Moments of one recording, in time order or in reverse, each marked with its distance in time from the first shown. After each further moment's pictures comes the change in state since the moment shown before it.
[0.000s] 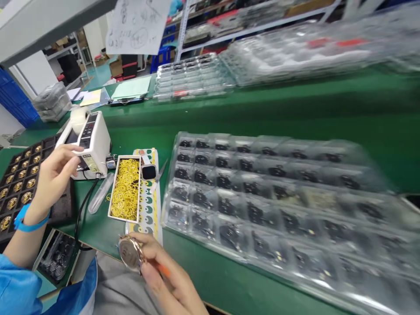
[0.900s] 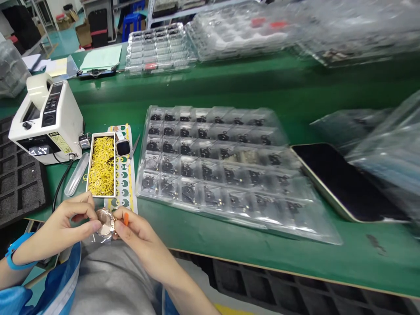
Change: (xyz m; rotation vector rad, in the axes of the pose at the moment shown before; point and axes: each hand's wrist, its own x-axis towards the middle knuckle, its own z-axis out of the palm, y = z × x) left_hand -0.080 0.022 0.047 -0.411 -0.674 -0.375; right_hand 0.014 -0.005 0.007 0.280 -0.083 0.213
